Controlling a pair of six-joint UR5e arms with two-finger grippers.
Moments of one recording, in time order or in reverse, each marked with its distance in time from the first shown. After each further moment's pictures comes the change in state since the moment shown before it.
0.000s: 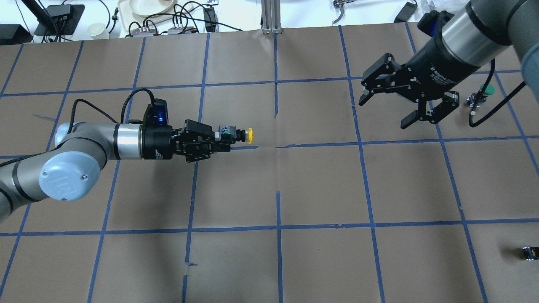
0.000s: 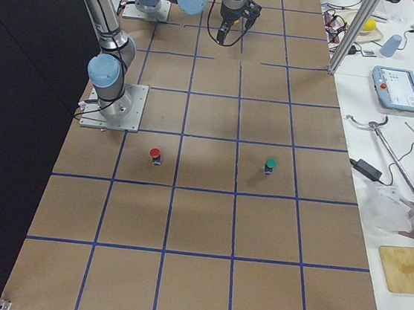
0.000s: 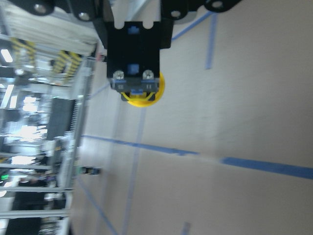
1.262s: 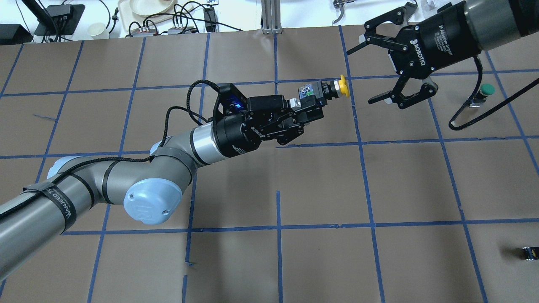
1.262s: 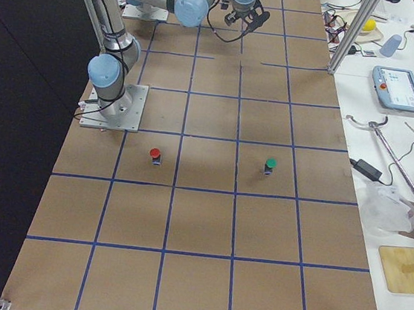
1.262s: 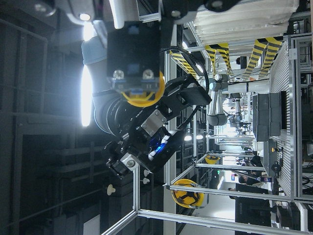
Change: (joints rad) left arm -0.377 -0.035 0.029 0.109 -0.686 -0.003; right arm -0.068 0.006 0.007 0.023 0.352 0.327
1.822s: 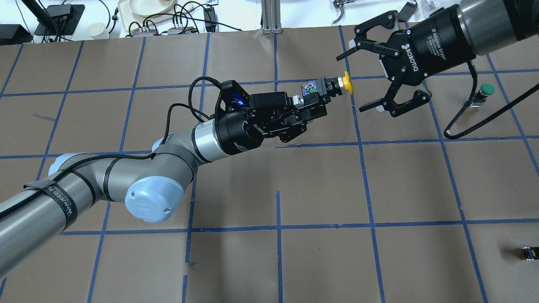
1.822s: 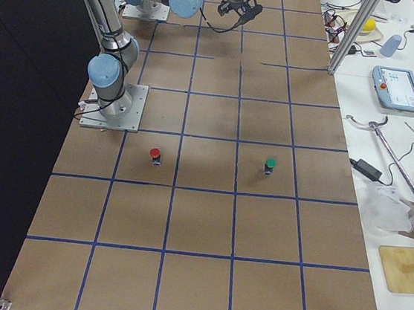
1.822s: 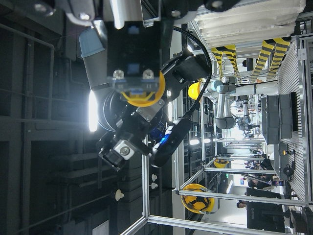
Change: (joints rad) left arm -0.007 0.001 0.012 -0.003 -0.003 0.000; right arm 0.033 -0.038 0.001 0.039 0.009 0.038
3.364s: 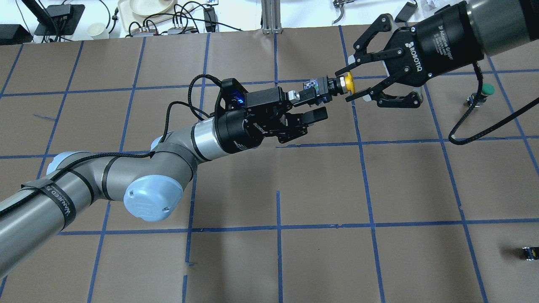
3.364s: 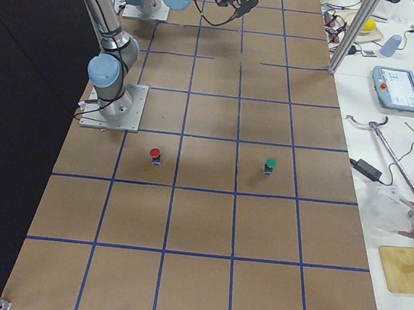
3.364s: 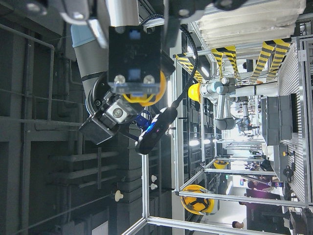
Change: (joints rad) left arm 0.002 0.008 0.020 0.001 0.020 -0.026; right arm -0.006 -0.036 -0.006 0.036 0.023 0.008
